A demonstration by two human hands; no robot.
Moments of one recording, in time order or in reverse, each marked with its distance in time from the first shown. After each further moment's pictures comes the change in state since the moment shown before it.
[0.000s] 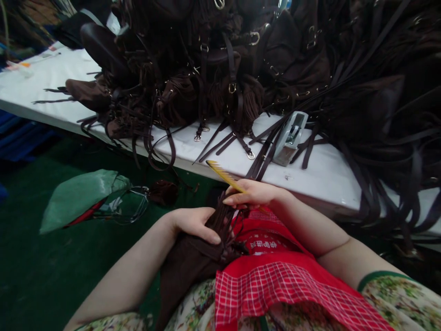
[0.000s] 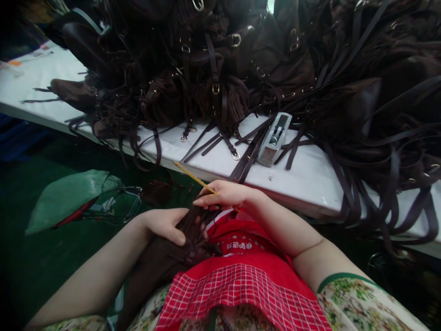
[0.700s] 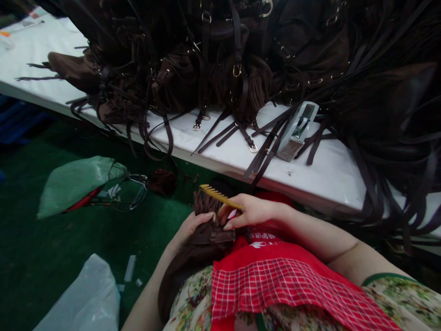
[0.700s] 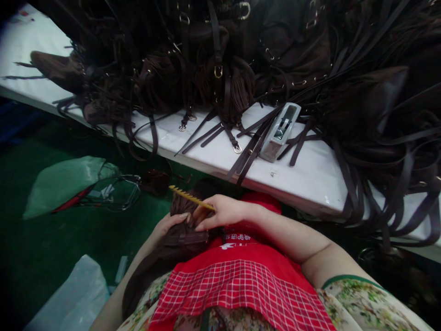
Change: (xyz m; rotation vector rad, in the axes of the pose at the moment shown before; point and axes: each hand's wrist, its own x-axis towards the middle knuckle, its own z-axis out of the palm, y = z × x) left_hand 0.017 -0.078 0.021 -0.439 0.670 0.332; right_hand 0.003 0.046 0.025 -0.074 -0.004 -0.080
